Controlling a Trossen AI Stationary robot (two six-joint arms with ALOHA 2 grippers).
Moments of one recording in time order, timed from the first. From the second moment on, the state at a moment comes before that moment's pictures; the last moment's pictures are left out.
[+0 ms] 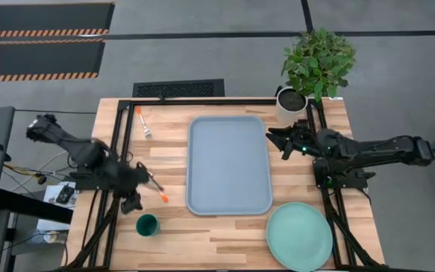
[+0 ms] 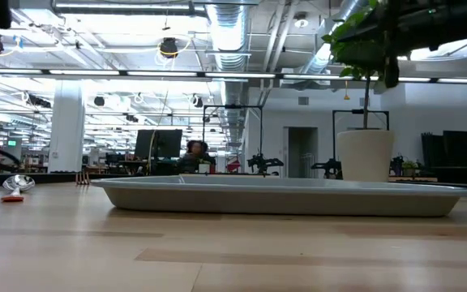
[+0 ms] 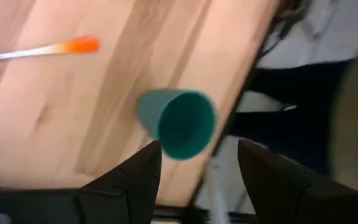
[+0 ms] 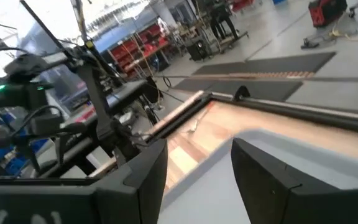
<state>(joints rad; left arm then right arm) -0.54 0.98 1.01 -1.10 0.19 -1.10 -0.06 0.65 0.36 0.27 0.36 0.57</state>
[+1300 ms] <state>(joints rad) -0.82 1.23 0.81 -0.88 0.02 -1.35 -0.06 0.75 0.36 0.27 0.36 0.65</state>
